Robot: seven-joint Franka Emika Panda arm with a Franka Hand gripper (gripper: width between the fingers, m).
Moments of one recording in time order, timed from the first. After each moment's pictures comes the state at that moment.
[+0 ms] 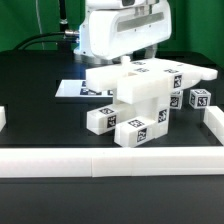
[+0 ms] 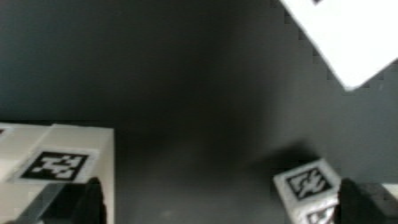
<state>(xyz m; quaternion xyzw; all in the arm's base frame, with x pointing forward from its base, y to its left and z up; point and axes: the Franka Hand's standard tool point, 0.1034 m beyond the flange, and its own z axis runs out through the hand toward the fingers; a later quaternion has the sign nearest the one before) 0.457 0.031 0.072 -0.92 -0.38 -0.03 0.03</state>
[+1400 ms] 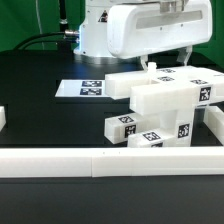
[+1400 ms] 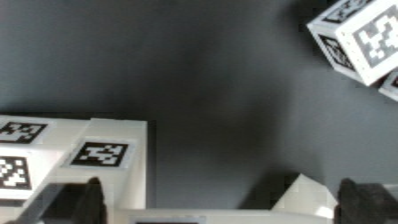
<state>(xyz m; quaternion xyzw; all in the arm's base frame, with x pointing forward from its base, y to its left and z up) 0.507 0.068 0.079 -0.97 -0.26 -0.03 0.02</state>
